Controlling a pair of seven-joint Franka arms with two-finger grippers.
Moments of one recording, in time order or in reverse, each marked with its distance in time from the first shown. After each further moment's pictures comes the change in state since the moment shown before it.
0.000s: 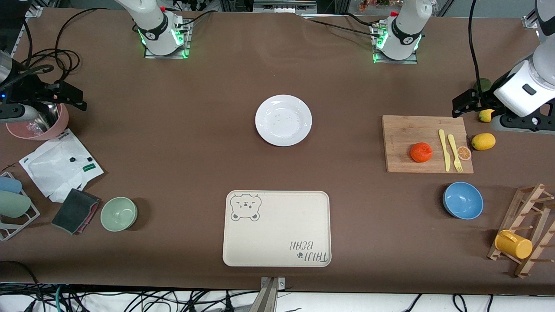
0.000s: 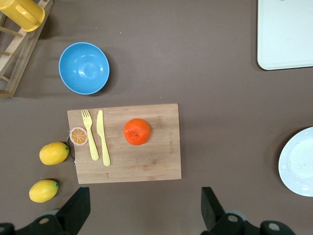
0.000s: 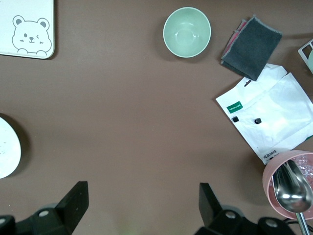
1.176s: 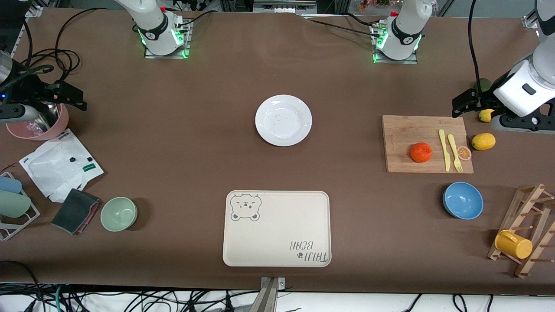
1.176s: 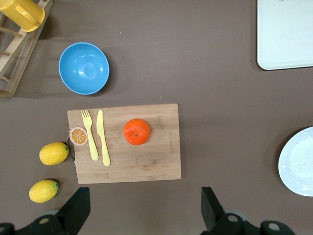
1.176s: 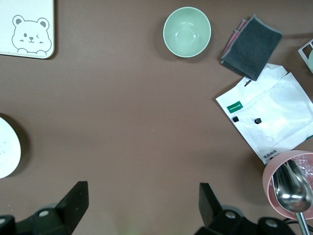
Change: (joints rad) left arm 0.000 -0.001 0.000 0.000 0.000 0.000 0.000; right arm 0.000 0.001 0.000 0.000 0.000 0.000 0.000
